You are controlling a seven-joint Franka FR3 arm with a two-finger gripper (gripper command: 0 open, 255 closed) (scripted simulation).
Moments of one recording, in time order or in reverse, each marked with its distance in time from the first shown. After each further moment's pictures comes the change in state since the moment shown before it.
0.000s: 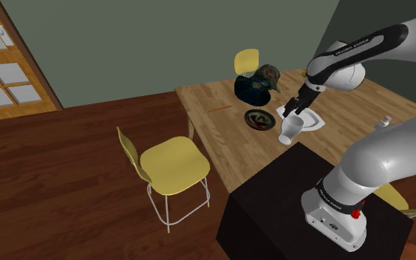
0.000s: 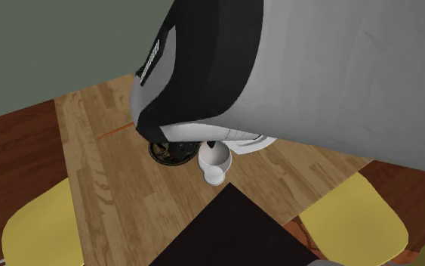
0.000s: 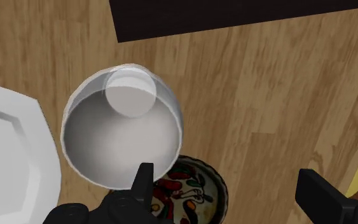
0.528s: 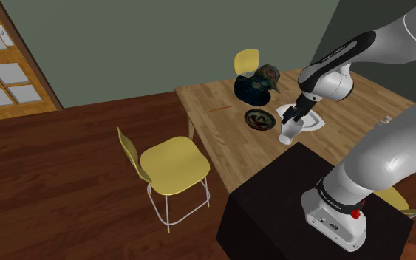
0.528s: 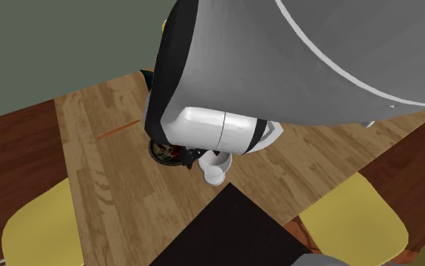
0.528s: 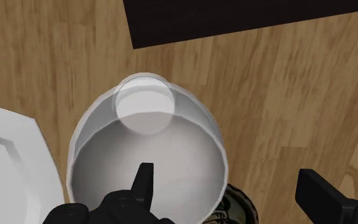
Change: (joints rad) arm 0.114 0.205 -0.133 0.014 0.185 0.156 -0.186
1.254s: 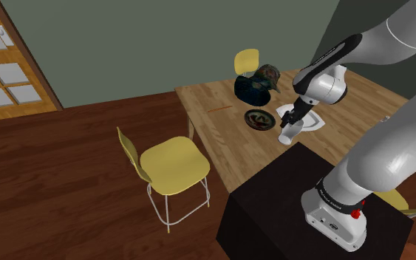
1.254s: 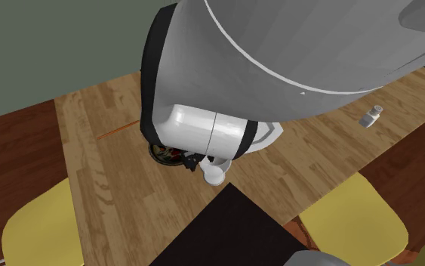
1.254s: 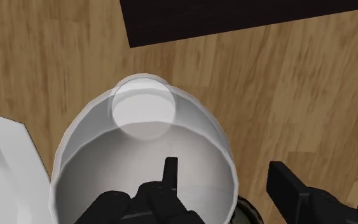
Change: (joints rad) arm 0.069 0.081 -0.033 0.006 0.136 0.055 -0.097
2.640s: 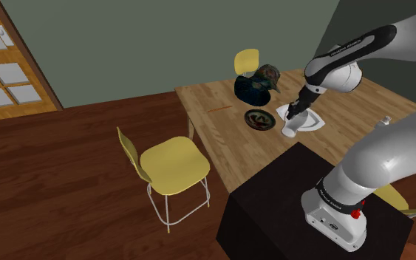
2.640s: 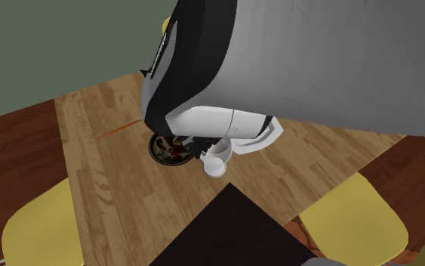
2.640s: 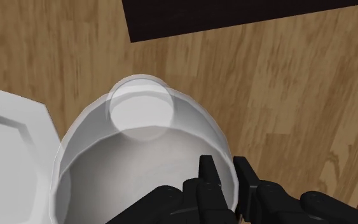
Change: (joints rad) arm -0.146 -0.203 0.099 0.010 -0.273 -0.173 0.225
